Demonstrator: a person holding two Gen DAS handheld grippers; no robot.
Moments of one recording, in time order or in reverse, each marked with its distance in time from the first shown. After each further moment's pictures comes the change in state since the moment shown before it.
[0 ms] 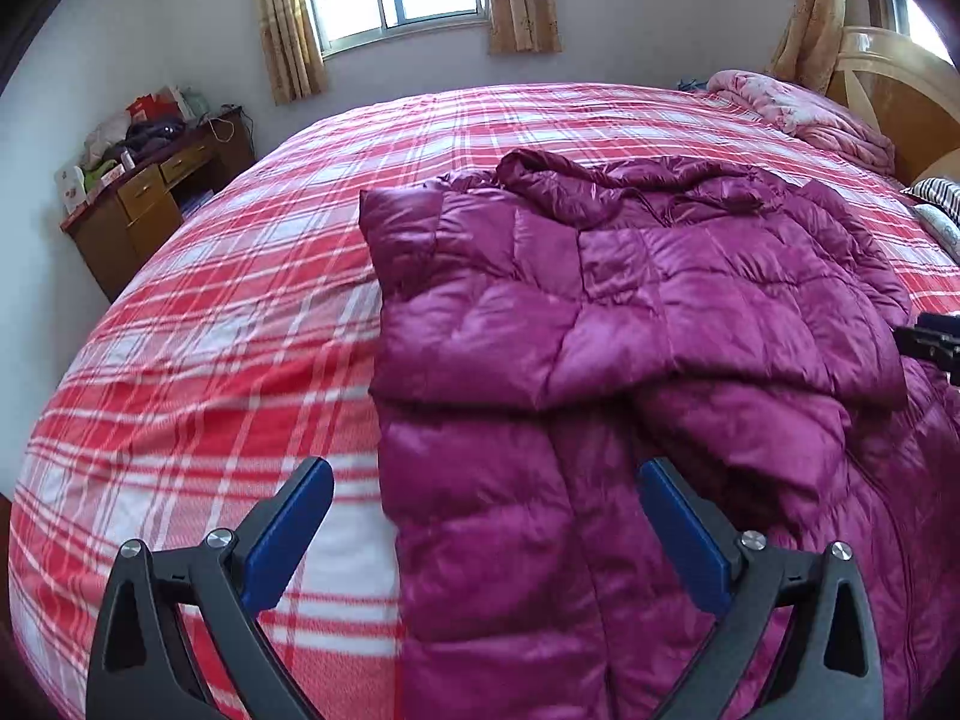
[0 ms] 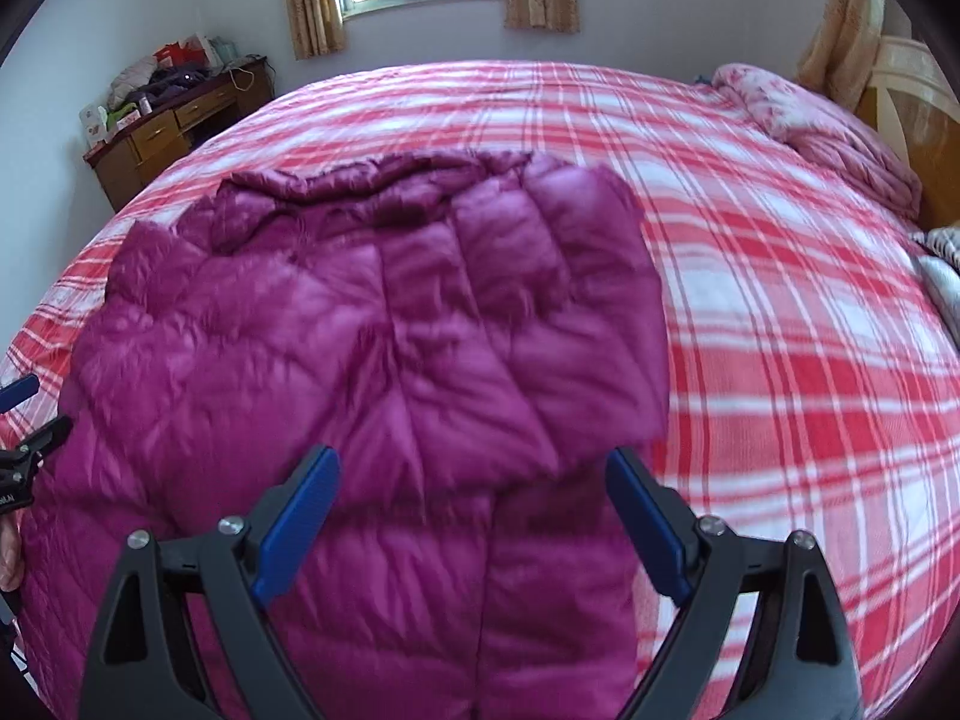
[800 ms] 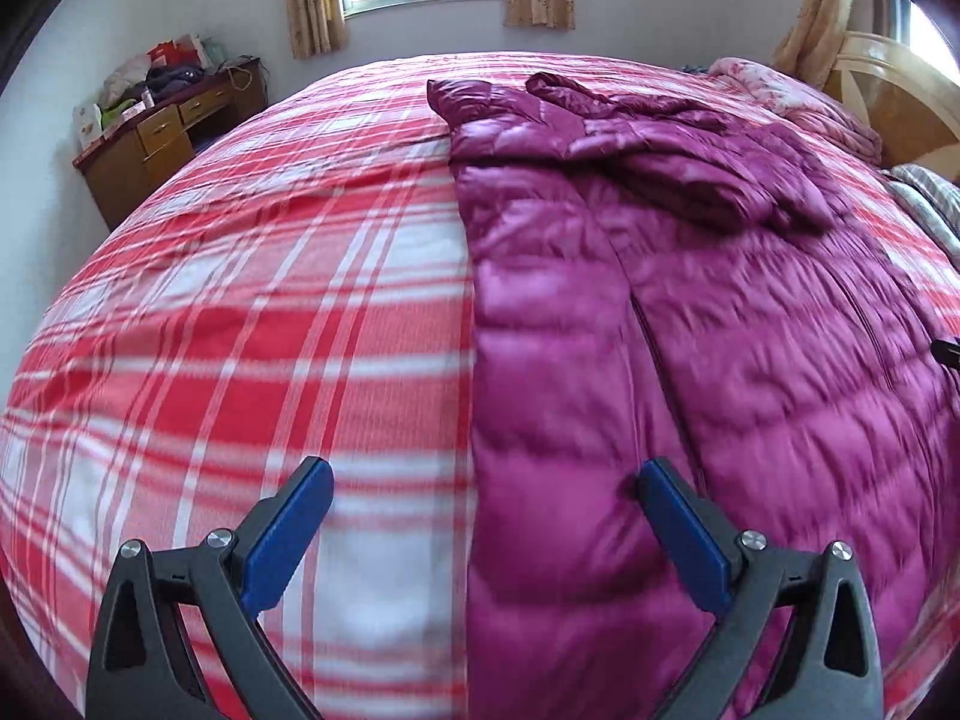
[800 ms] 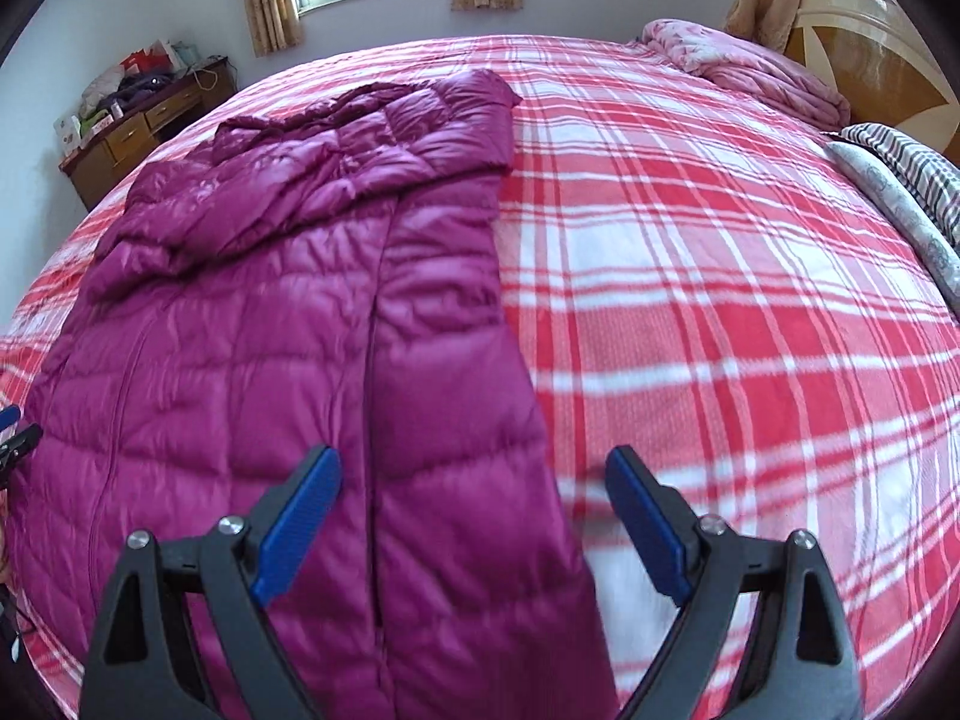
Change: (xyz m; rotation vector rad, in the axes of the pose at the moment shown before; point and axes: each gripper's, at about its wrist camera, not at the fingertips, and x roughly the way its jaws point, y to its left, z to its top) left arm -0.075 0.029 -0.132 -0.057 0.064 -0.045; right arm -0.079 -0.030 -0.127 0.061 0.037 -0.062
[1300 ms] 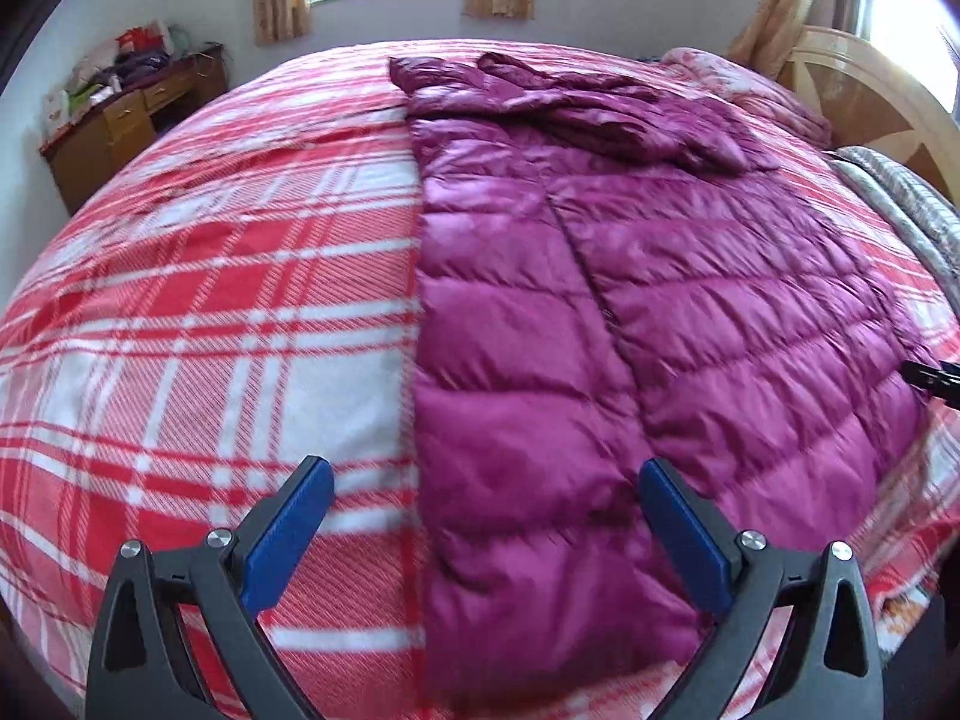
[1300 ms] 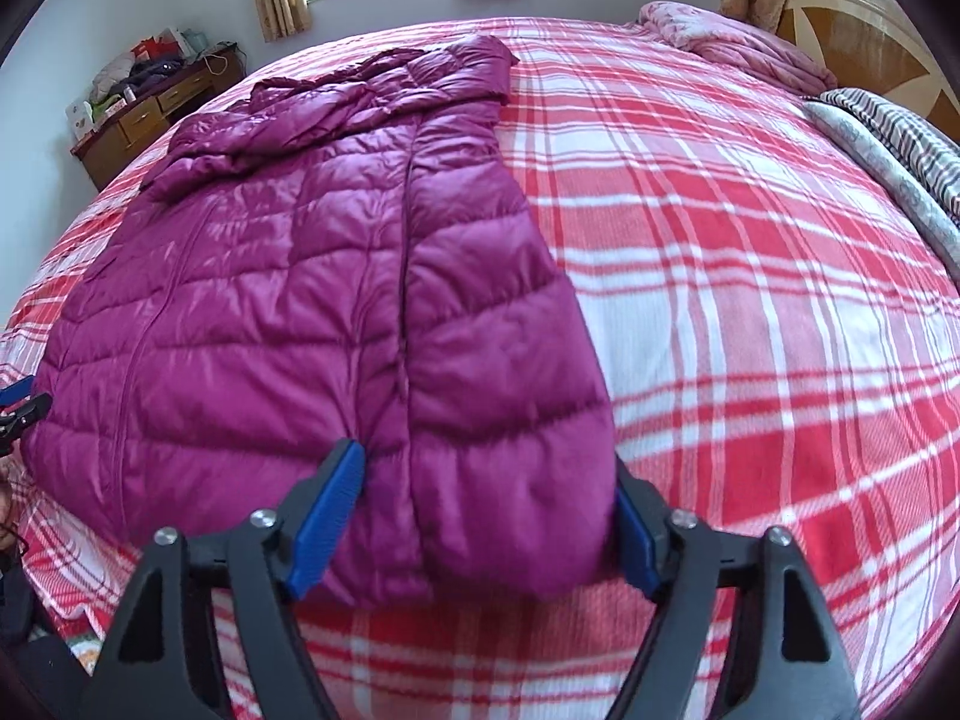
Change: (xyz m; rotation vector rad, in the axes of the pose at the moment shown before) left arm -0.033 -0.005 -0.049 0.018 0.032 -0.135; right arm -0.041 -0.002 -0.076 0.014 0.037 0.036
